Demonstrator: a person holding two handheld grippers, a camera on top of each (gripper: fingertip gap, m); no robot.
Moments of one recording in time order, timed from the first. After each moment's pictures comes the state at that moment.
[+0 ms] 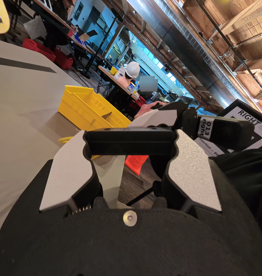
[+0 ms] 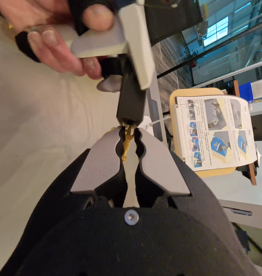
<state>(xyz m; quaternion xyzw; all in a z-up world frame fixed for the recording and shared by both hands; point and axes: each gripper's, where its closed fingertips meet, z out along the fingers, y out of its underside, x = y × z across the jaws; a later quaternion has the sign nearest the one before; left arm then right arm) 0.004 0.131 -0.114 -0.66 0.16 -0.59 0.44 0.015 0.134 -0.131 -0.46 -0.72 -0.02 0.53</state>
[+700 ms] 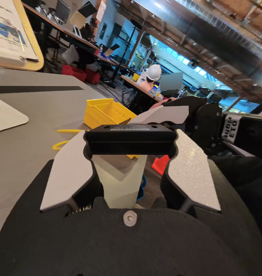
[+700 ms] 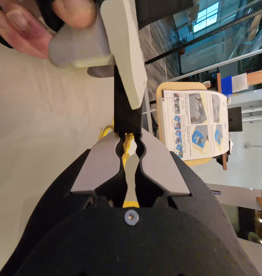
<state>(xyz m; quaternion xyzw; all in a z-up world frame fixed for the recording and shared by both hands) 0.000 0.131 -0.102 -0.68 0.17 -0.49 0.52 0.013 0.143 -0.114 -0.46 -0.70 -0.10 0.53</state>
